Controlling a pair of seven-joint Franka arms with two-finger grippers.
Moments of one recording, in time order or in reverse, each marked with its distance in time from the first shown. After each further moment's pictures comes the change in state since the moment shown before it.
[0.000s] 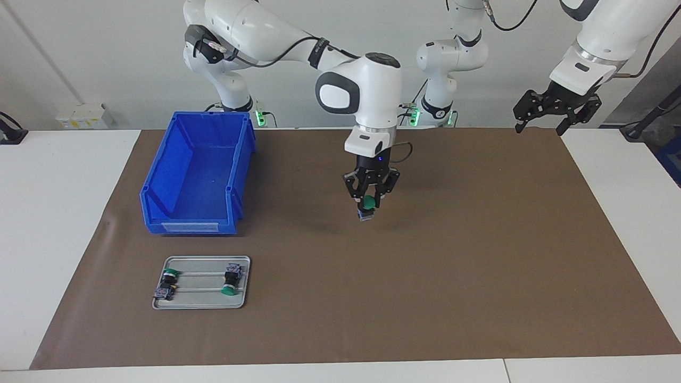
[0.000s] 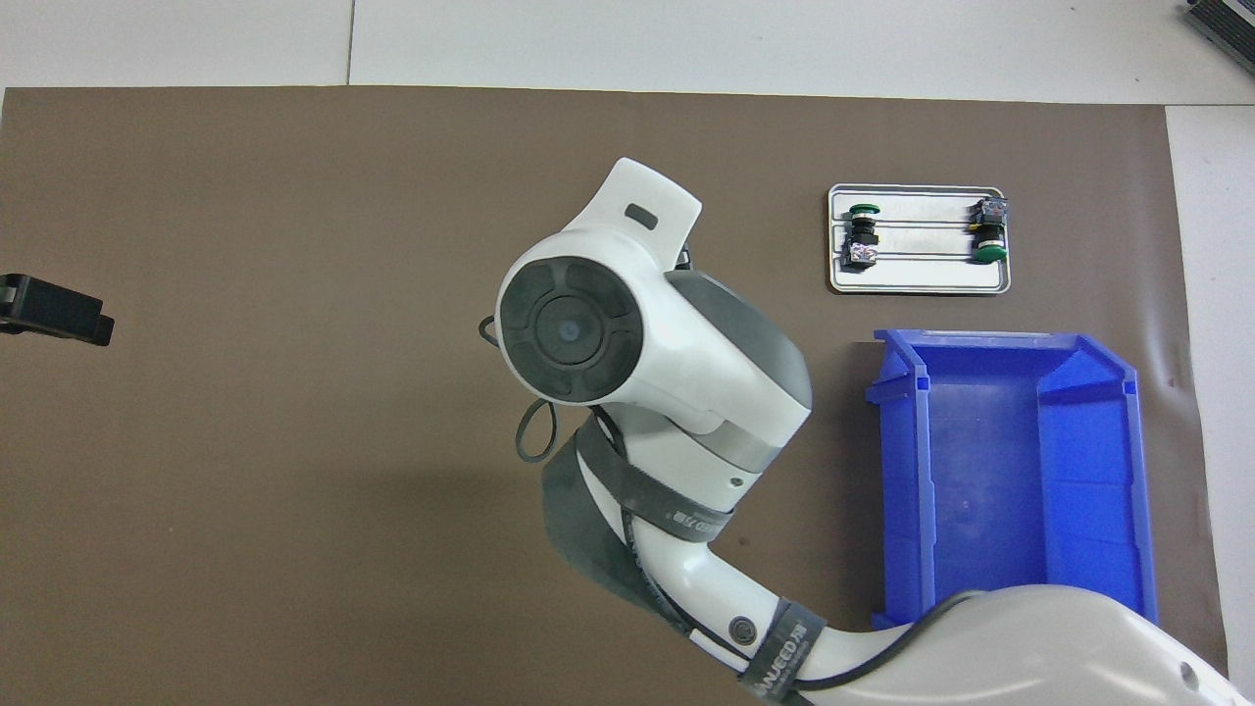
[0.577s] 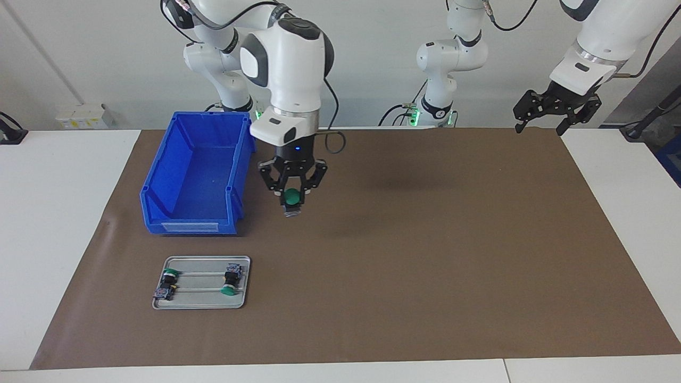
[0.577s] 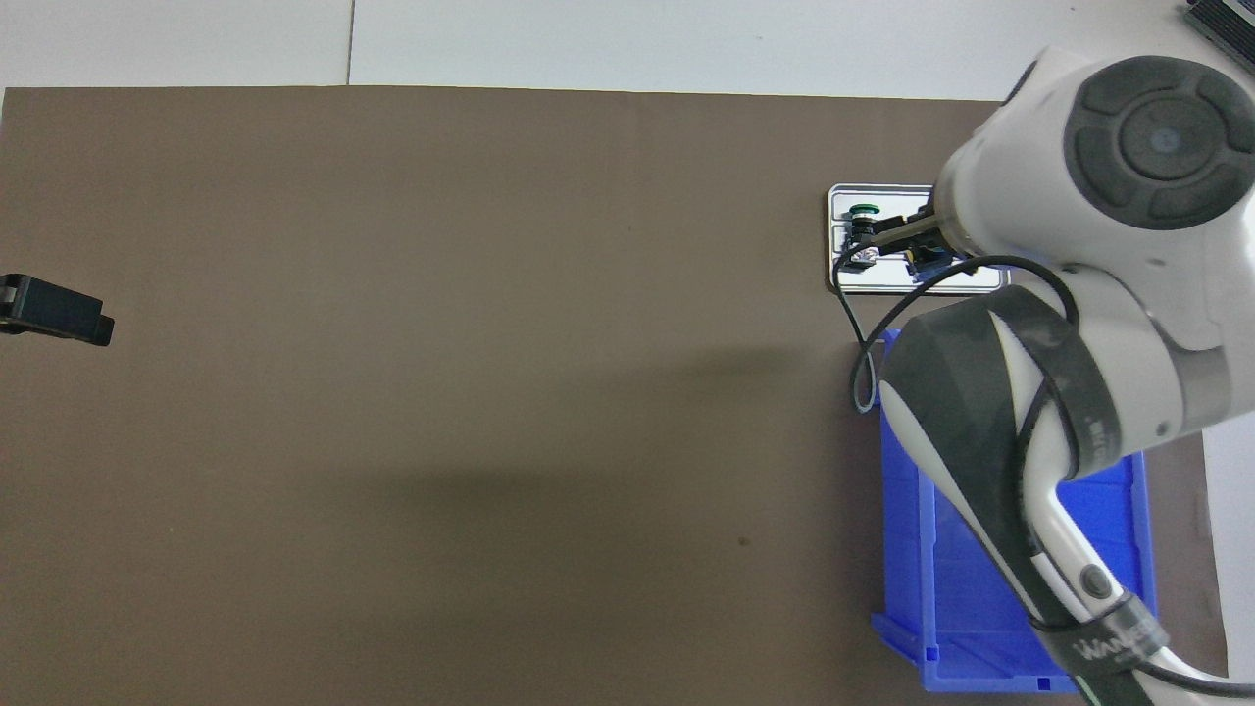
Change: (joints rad) left arm 0.000 0.000 0.000 0.000 0.000 0.000 0.000; right arm -0.009 -0.317 -0.499 -0.253 0.288 -0.039 -0.527
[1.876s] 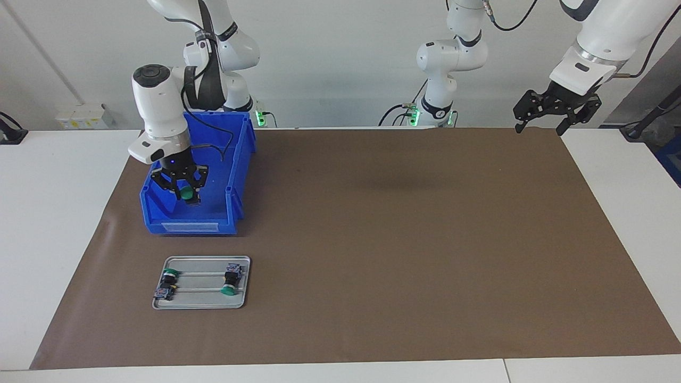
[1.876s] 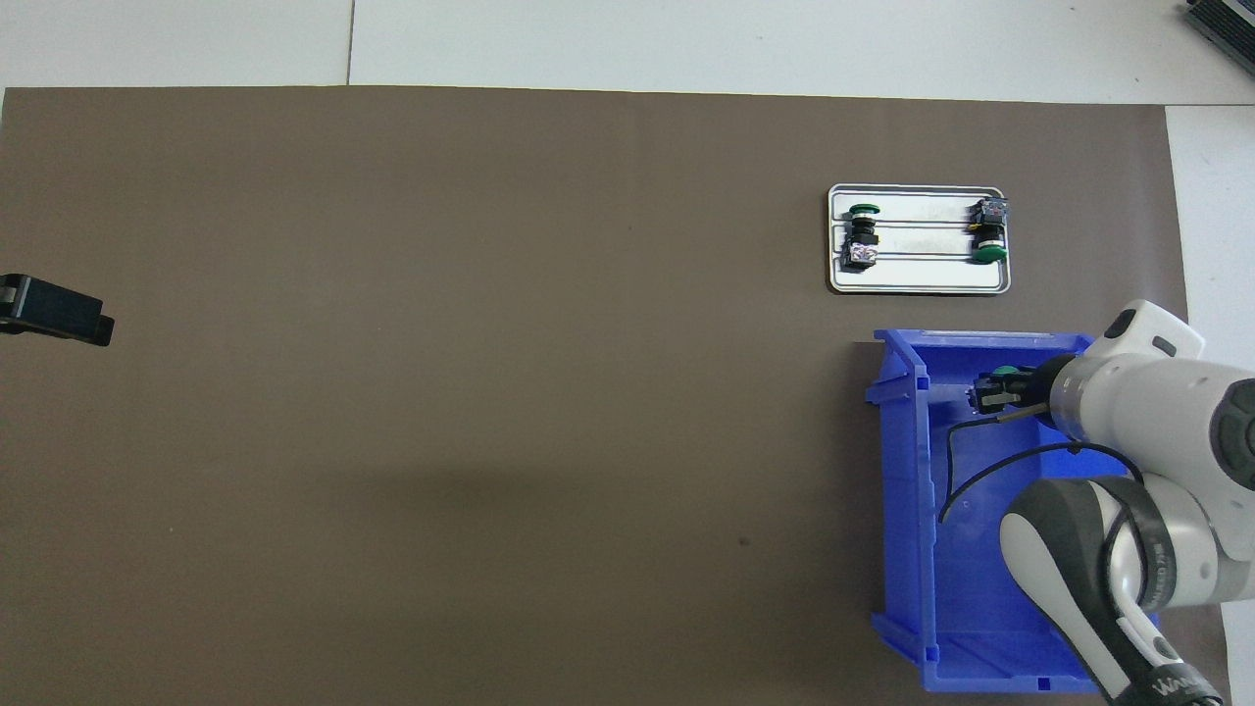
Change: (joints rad) left arm 0.000 0.000 0.000 0.000 0.000 0.000 0.000; right arm -0.002 -0.279 -0.290 -0.820 0.121 0.622 -0.192
